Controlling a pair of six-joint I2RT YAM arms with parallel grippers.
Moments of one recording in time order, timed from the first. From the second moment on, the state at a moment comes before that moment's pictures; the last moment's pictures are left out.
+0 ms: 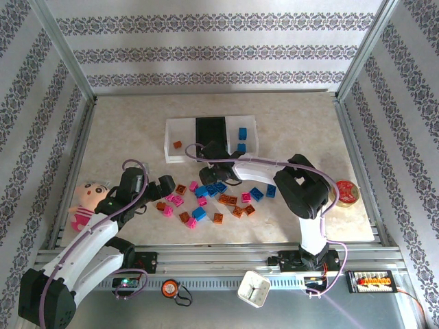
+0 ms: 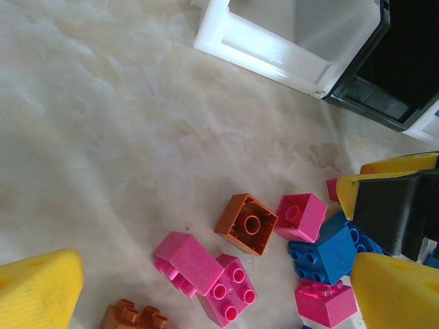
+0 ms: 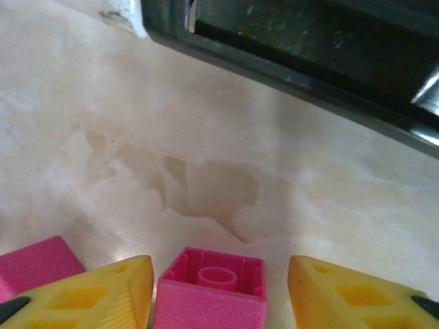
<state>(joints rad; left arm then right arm) -0.31 0.80 0.45 -0.41 0.05 -0.69 0.79 1.96 1.26 -0.39 0.01 0.37</state>
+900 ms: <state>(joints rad) -0.31 0.80 0.46 -0.44 0.03 -0.69 0.67 2.03 1.68 -0.43 0.15 0.34</state>
